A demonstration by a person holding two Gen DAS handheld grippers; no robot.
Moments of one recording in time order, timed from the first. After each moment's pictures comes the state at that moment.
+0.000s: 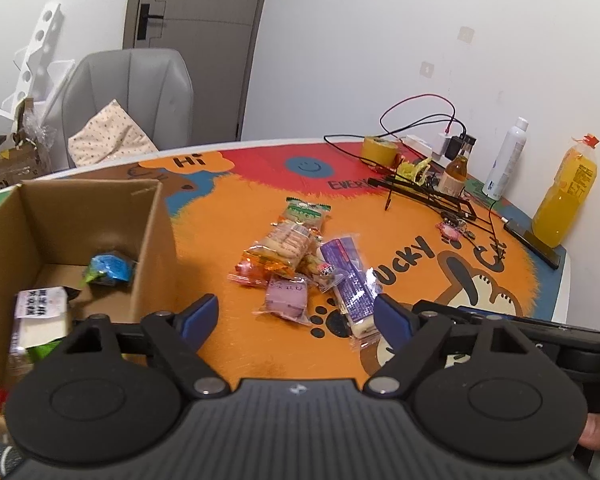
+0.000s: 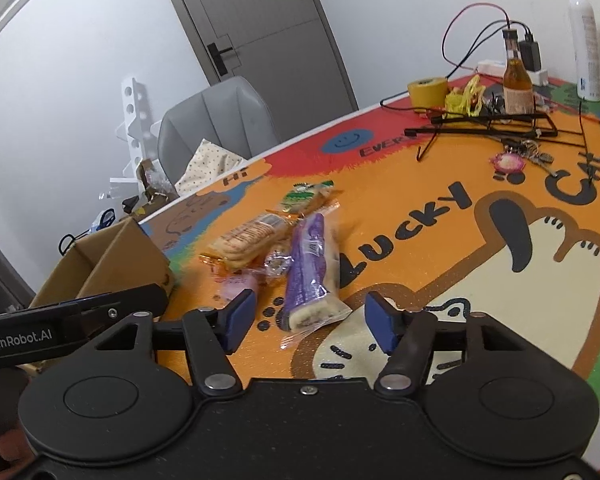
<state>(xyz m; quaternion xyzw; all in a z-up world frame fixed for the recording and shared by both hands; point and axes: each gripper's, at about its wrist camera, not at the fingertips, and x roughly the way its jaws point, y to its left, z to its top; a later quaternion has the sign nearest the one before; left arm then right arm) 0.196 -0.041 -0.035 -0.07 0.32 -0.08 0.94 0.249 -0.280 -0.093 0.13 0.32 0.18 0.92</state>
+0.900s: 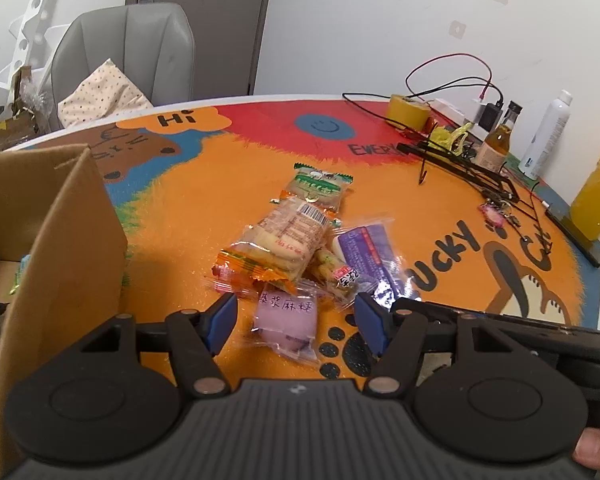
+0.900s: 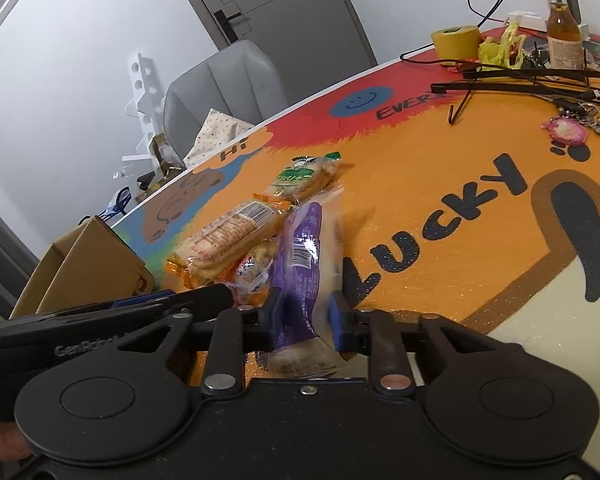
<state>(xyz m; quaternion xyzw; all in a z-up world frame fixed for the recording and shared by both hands) 0.278 -0.060 -0.083 -0.07 0.38 -0.05 0.92 0.317 -0.274 -0.126 0.14 0.37 0.22 0.89</state>
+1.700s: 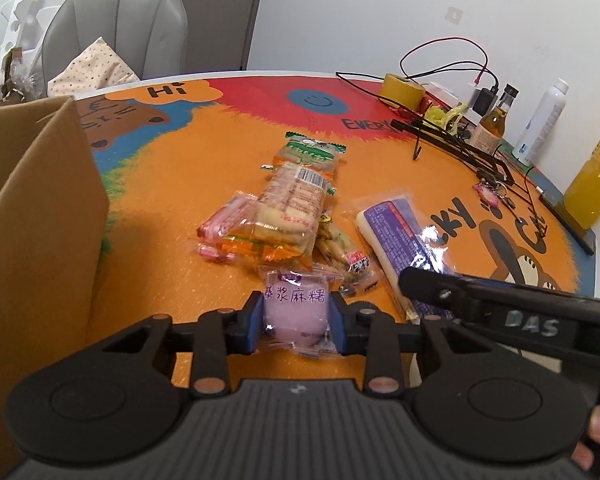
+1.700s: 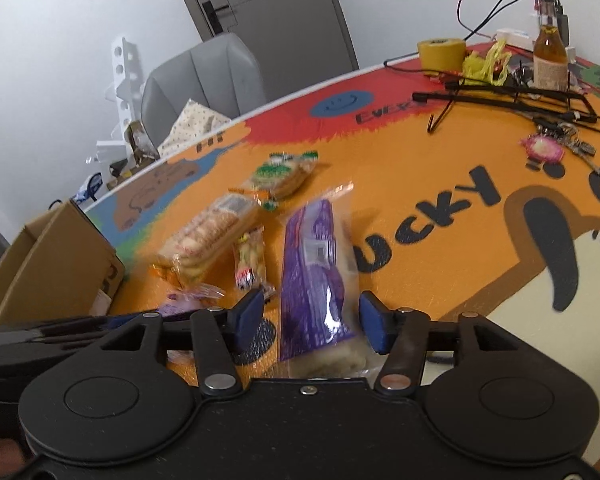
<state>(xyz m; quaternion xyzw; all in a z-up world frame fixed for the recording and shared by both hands) 0.270 -0.059 -0.099 -0.08 0.40 -0.07 0.91 0.316 -0.268 -0.127 0.10 0.38 0.18 0.90</state>
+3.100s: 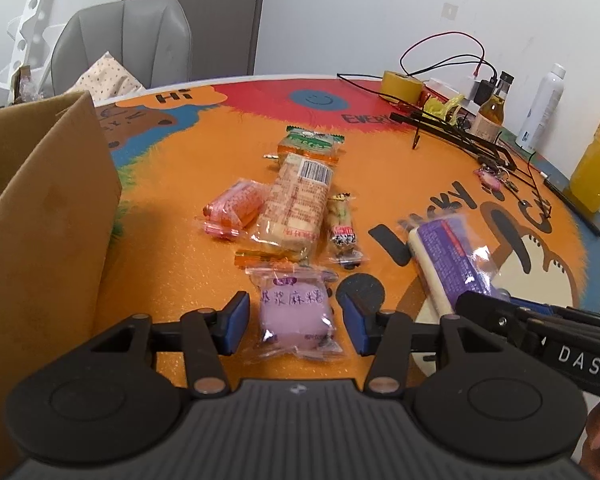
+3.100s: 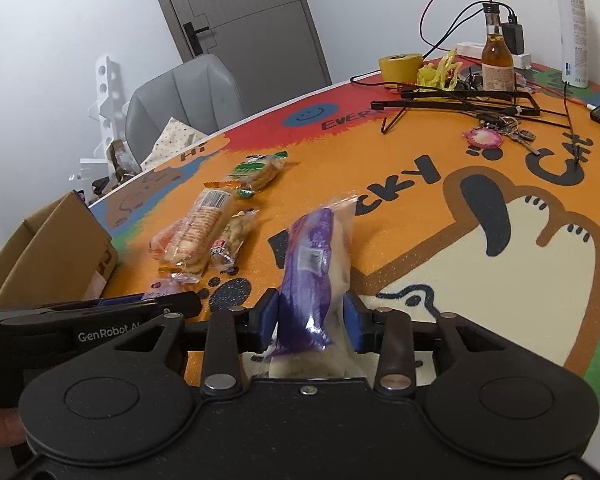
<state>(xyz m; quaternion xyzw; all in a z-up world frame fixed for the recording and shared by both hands) 0.249 -0.070 -0.104 -0.05 0.39 -0.05 0.92 0.266 -0.290 -0.126 0.10 0.34 0.14 0.92</state>
